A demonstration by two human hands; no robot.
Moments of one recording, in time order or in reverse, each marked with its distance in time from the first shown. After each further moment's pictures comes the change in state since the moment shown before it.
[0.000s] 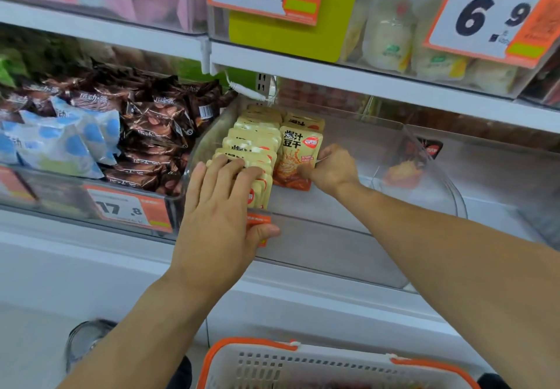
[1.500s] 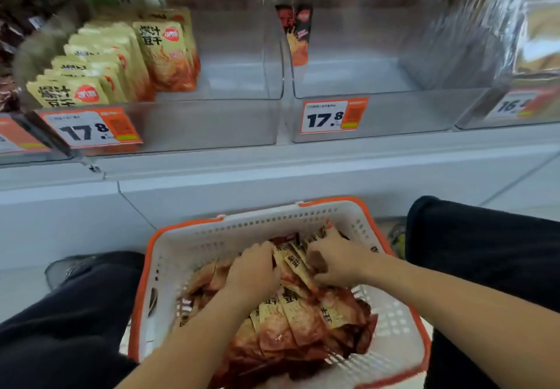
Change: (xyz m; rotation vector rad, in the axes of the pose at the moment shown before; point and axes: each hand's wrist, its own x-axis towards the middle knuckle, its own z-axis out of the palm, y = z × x) left_hand -0.200 0.163 0.130 -0.086 -1.006 -0.141; right_hand -0.316 0.235 -0.097 -0.475 -0.824 -0.115
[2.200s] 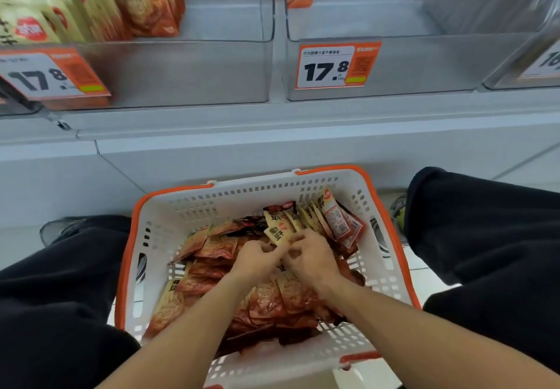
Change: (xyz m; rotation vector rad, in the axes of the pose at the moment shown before) left_hand 0.006 -0.005 0.068 -0.807 -0.122 -0.388; right_hand 0.033 -0.010 0.115 0.595 0.361 0.338
